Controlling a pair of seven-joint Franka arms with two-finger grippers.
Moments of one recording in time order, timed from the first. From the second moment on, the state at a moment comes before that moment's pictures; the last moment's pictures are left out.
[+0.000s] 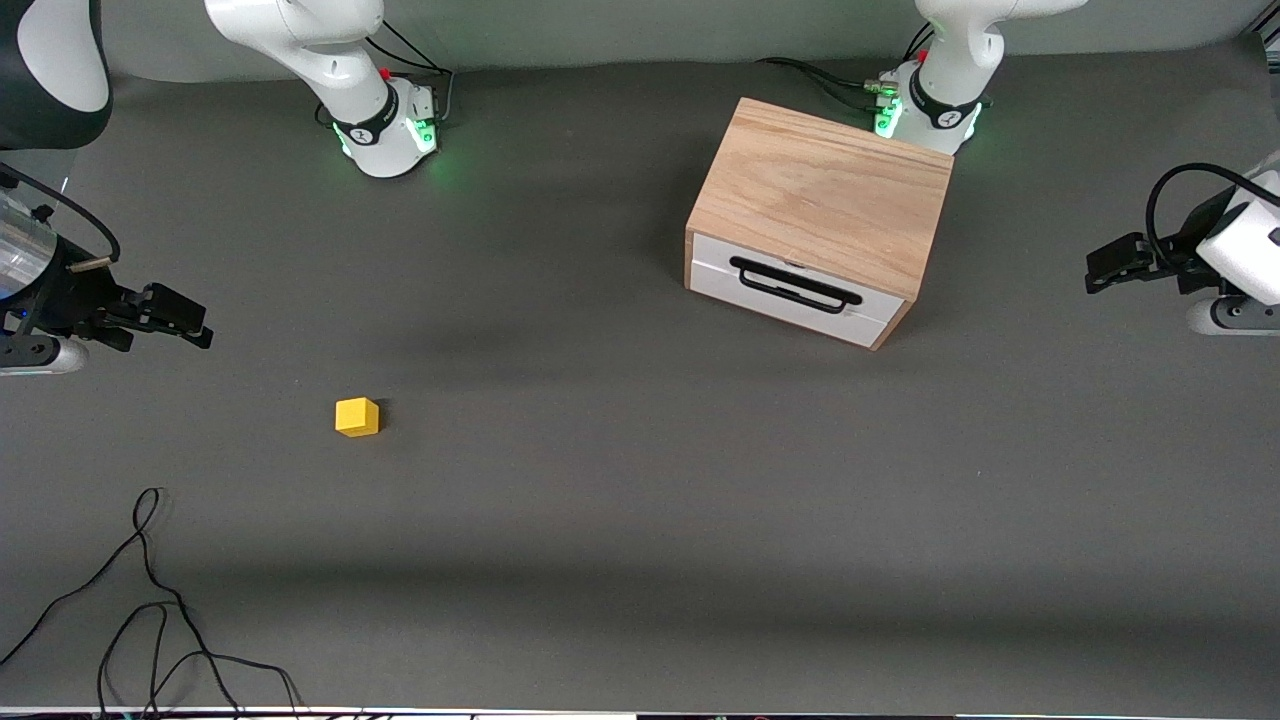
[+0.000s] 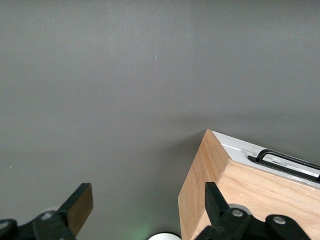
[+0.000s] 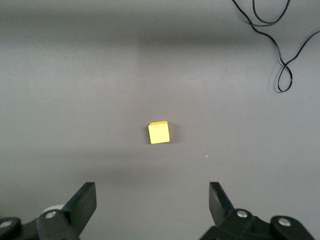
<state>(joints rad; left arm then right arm) 0.05 0.04 -0.07 -1.59 0.02 1.51 0.00 0.02 0.03 -0.02 -1.66 0.02 1.73 0.01</state>
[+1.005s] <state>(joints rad) 0.04 0.12 -0.09 -1.56 0.01 1.52 -0.22 0.02 0.07 -0.02 -1.69 0.02 1.74 0.01</state>
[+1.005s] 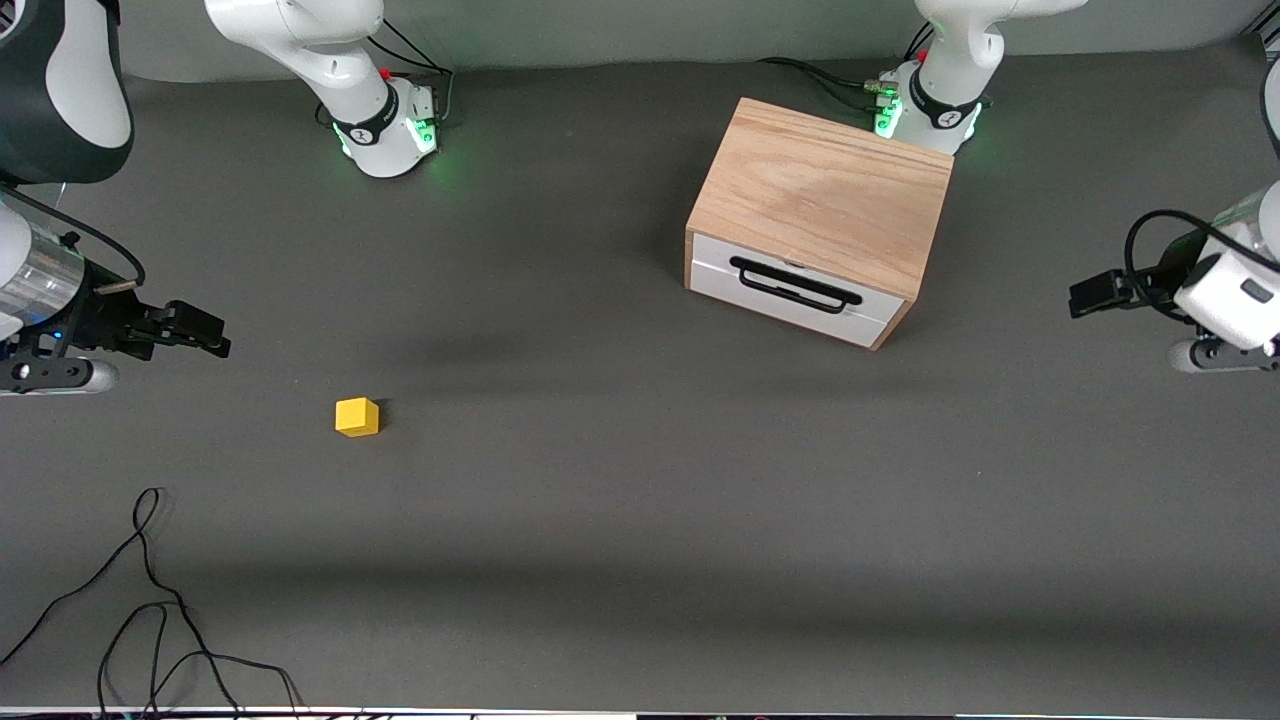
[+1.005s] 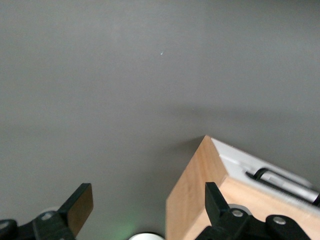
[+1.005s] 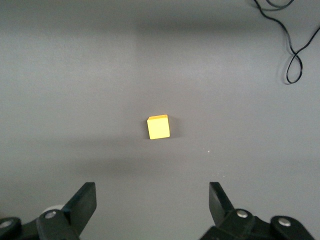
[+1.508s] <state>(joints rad) -0.18 0.20 -0.16 -1.56 0.01 1.59 -1.09 0.02 0.11 -0.02 -1.77 0.02 1.84 0.01</state>
